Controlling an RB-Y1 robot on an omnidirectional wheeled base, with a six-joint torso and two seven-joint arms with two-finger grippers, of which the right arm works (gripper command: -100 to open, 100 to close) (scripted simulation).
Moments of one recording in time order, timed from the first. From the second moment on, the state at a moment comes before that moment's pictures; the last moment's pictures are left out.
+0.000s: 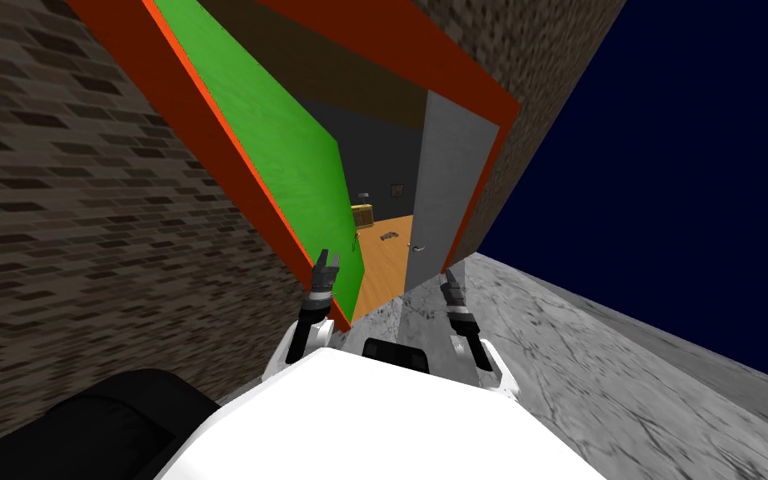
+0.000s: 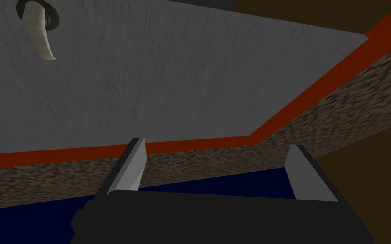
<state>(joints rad) 0.23 -0.10 0.00 -1.58 0.19 -0.62 -0.16</state>
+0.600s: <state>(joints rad) 0.17 -0.10 0.02 -1.42 0.22 -0.66 -0.19</state>
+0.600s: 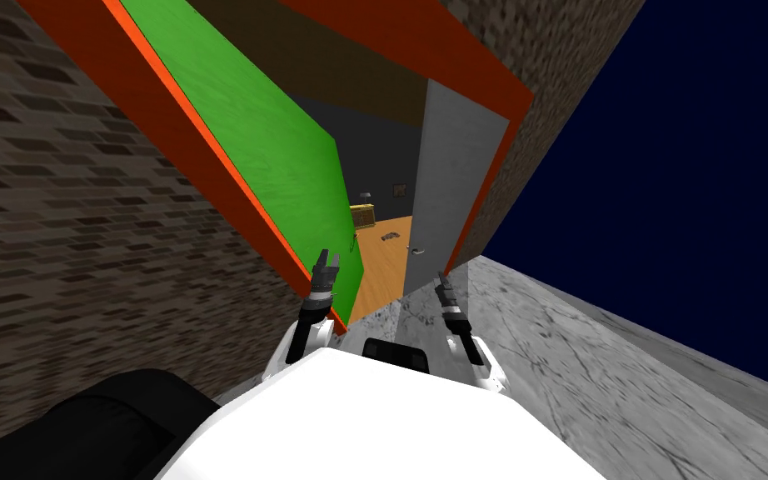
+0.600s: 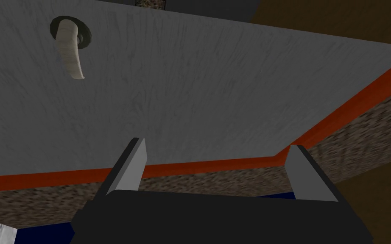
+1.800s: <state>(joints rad) 0.05 -0.11 0.04 -1.13 0.28 -0.74 -0.26</state>
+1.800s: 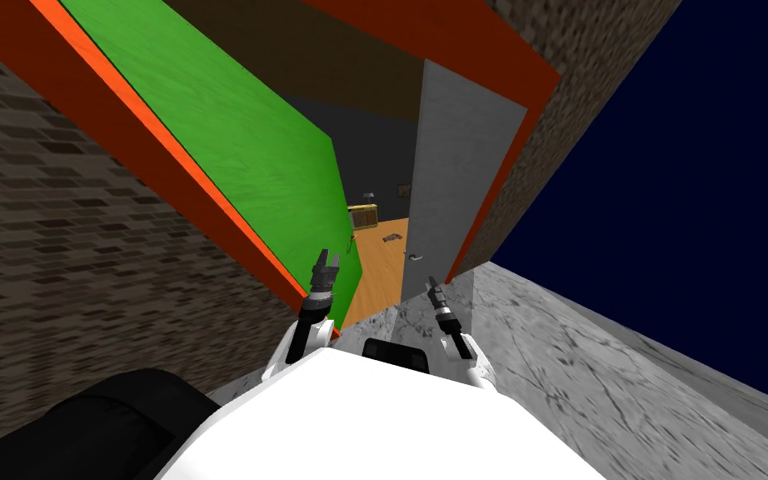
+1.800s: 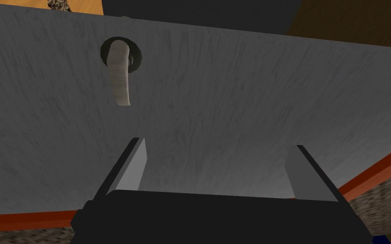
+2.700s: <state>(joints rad) -0.04 -0.11 0.06 -0.92 0.32 -0.80 -0.30</state>
